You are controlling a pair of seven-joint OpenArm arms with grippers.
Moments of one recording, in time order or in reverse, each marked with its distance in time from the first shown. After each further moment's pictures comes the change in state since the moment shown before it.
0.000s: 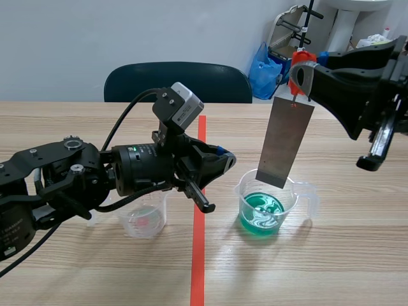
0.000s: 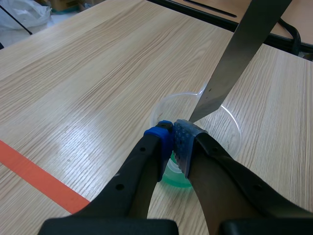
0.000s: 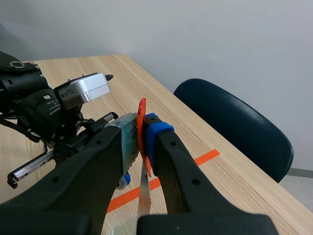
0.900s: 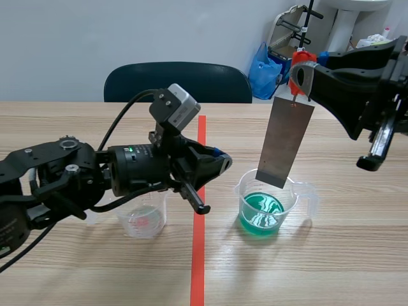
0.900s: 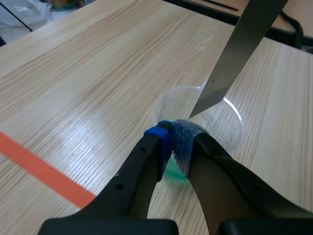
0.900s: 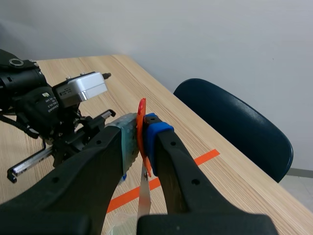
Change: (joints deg) left arm 0.0 -2.5 0.0 0.6 0.0 -0.2 0.0; right arm 0.0 0.0 0.0 0.0 0.0 0.0 0.0
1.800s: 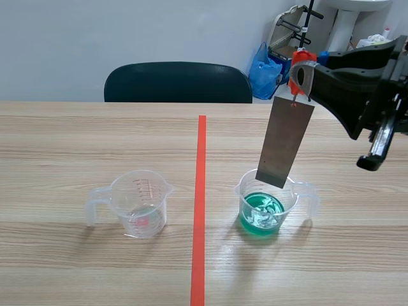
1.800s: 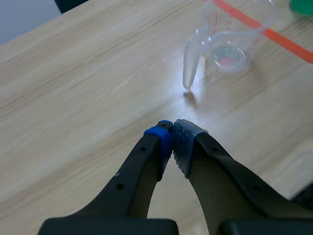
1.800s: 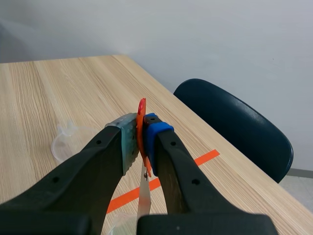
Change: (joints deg) left arm 82.9 -13.9 -73.2 15.6 18.6 -0.5 -37.2; right arm 0.0 0.0 0.0 0.0 0.0 0.0 0.0
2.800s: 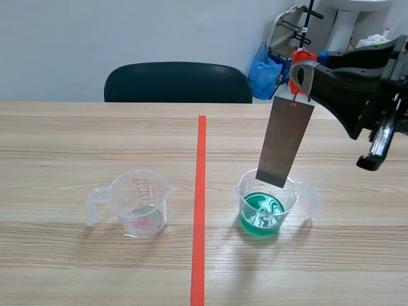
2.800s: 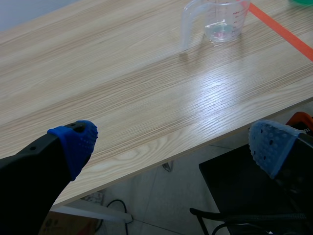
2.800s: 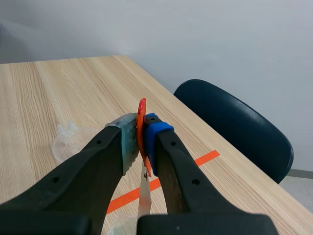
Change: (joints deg) left arm 13.6 26.2 -11.2 -3.4 17.7 -1.7 -24.6; right arm 0.0 0.0 0.0 0.0 0.0 0.0 0.1
